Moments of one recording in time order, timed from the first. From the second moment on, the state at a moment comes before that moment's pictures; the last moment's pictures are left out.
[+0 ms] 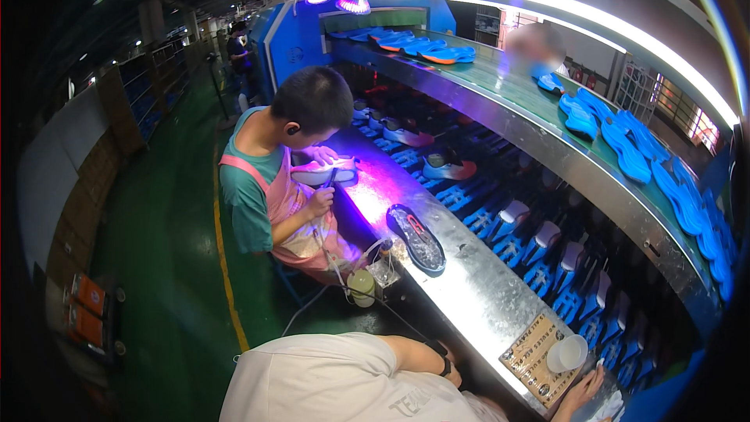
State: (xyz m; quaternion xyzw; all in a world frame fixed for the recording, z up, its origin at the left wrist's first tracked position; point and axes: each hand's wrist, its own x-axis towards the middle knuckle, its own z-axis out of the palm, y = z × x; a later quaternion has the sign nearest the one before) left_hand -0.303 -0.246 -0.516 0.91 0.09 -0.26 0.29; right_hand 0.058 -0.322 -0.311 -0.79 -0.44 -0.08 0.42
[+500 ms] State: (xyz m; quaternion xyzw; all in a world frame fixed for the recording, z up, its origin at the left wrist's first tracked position) left_hand -0.307 -0.239 -0.495 0.93 0.05 -0.26 0.27; right_hand 0.062 -0.317 -0.319 -0.78 -0.45 -0.11 0.41
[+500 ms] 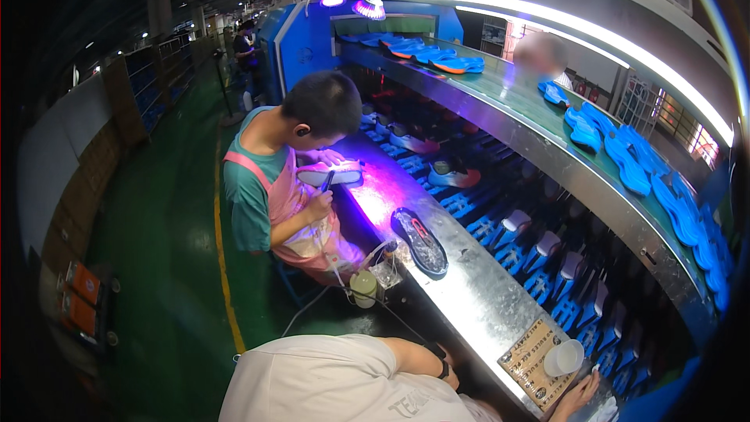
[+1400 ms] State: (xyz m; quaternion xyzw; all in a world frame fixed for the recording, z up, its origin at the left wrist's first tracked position) left_hand -0.302 -0.212 -0.574 0.96 0.03 -0.21 0.16; right_hand 0.075 -0.305 -0.338 -0.74 -0.48 -0.15 0.44
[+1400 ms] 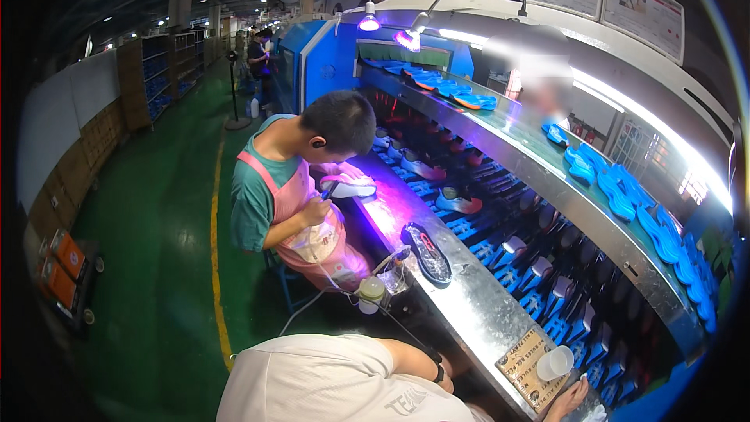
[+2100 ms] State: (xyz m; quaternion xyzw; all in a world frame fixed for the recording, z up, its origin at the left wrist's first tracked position) left_hand -0.324 -0.181 -0.578 0.95 -0.05 -0.26 0.15; right_hand 0.049 -0.307 -0.322 -0.76 -0.43 -0.11 0.48
